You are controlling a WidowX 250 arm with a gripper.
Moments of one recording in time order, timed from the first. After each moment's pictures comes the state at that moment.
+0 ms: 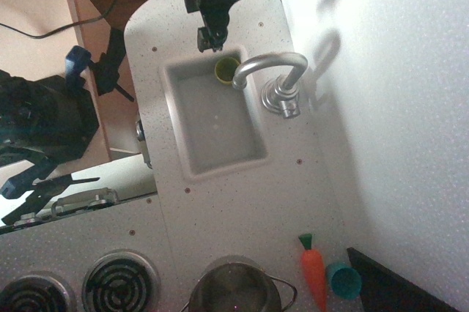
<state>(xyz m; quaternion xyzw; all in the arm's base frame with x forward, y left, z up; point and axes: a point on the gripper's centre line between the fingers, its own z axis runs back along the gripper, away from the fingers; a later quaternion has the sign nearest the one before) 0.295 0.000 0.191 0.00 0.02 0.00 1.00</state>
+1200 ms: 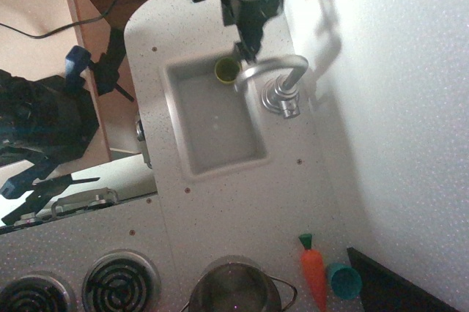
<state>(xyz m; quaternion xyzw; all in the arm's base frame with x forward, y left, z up) 0.336 -0.034 0.177 -0.04 -0.03 -0.05 1.00</state>
